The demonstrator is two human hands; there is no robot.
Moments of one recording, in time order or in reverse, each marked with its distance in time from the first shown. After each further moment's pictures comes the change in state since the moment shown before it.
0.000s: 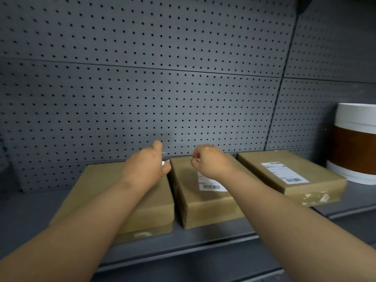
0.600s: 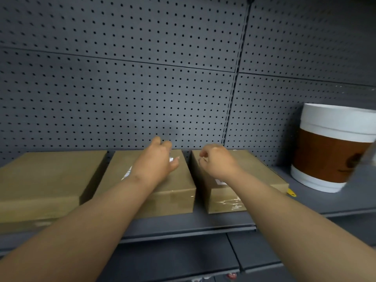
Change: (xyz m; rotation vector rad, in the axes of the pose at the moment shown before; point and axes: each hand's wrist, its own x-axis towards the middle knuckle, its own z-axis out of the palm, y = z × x) left_hand 0.028 0.224 0.051 -0.043 -0.051 -0.082; right_hand -0.042 0.208 -0.075 -0.004 0.049 -0.030
